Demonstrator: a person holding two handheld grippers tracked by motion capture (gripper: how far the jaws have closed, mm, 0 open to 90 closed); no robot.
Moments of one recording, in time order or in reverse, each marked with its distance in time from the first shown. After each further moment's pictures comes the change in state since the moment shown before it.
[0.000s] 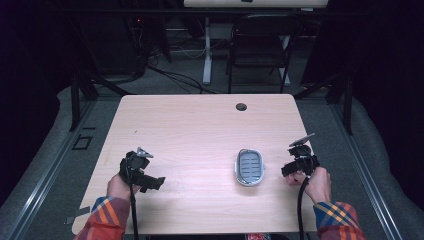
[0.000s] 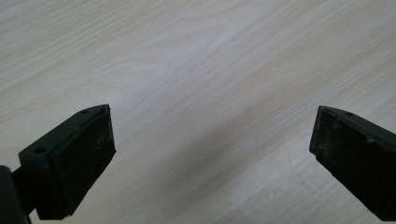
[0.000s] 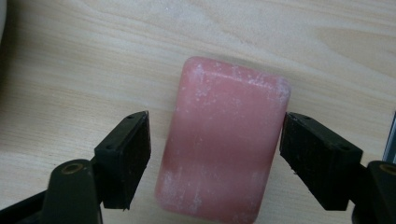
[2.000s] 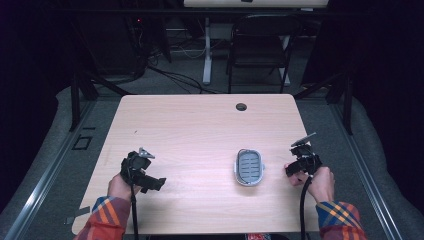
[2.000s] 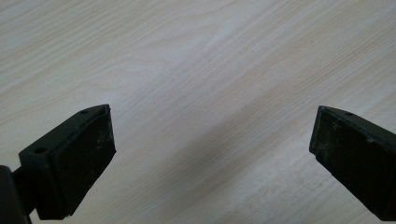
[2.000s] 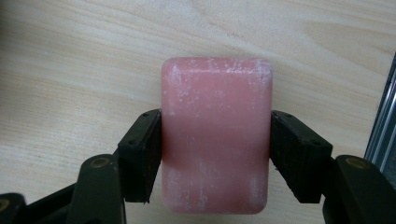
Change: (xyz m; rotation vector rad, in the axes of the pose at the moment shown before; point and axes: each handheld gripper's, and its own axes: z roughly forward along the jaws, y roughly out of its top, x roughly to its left) left arm -0.003 0.001 0.001 0.009 -0.001 0.019; right arm -0.007 0.001 -0.003 0.037 -0.020 -0.023
